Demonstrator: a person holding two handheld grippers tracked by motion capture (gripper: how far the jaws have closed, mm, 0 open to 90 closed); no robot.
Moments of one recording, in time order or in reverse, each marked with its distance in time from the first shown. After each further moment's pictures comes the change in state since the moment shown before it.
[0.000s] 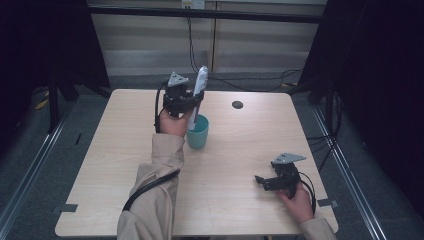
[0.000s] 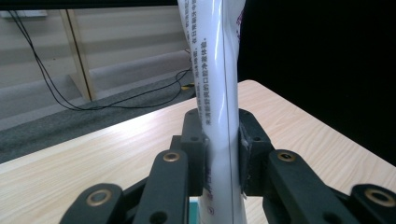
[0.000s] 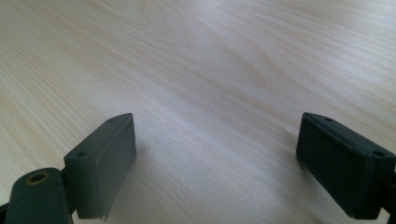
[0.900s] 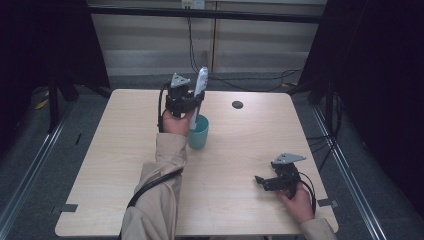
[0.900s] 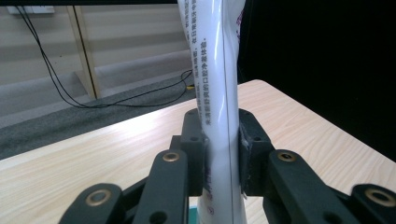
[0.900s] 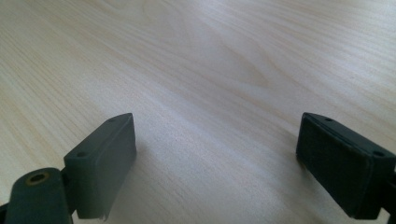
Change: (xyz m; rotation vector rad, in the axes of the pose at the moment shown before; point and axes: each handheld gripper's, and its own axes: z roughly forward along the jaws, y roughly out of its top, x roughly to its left) left arm 0.004 -0.008 0.014 0.003 0.020 -0.021; right arm 0.001 0.000 -0.001 0.005 0.004 0.006
